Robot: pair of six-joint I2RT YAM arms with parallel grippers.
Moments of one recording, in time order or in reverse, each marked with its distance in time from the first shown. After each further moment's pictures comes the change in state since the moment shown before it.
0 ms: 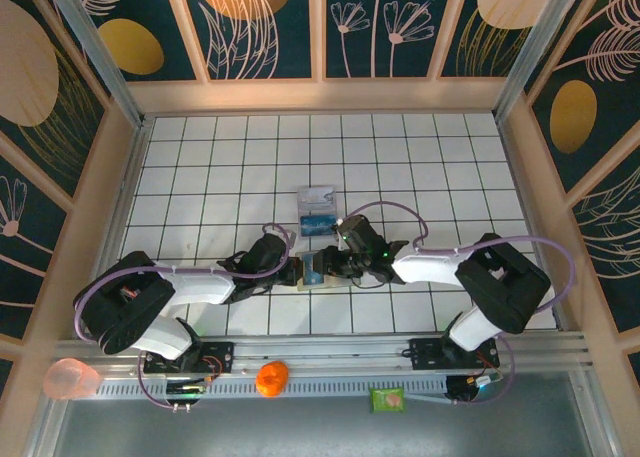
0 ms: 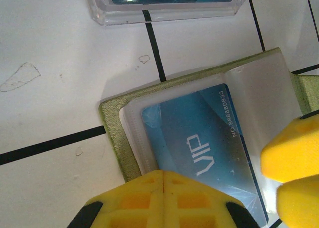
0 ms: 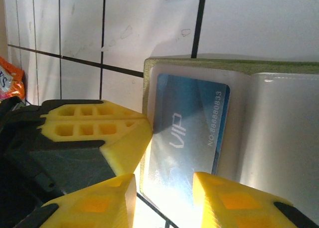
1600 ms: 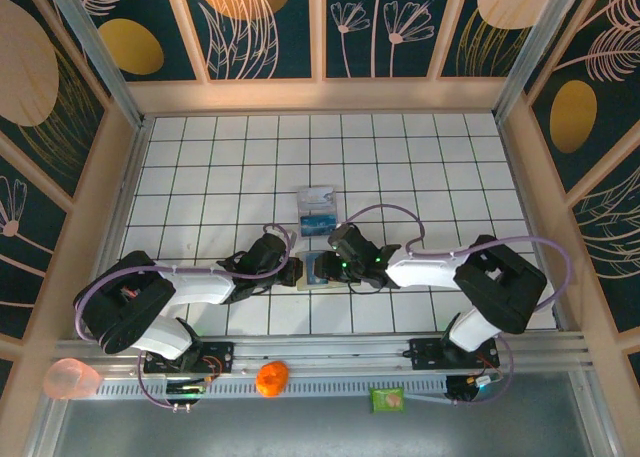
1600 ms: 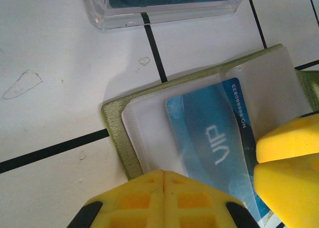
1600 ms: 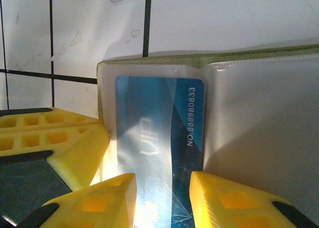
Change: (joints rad) left arm 0.006 0.003 -0.003 0.005 0.000 0.049; right arm 0.089 -0.005 0.029 -0.117 0.241 0.041
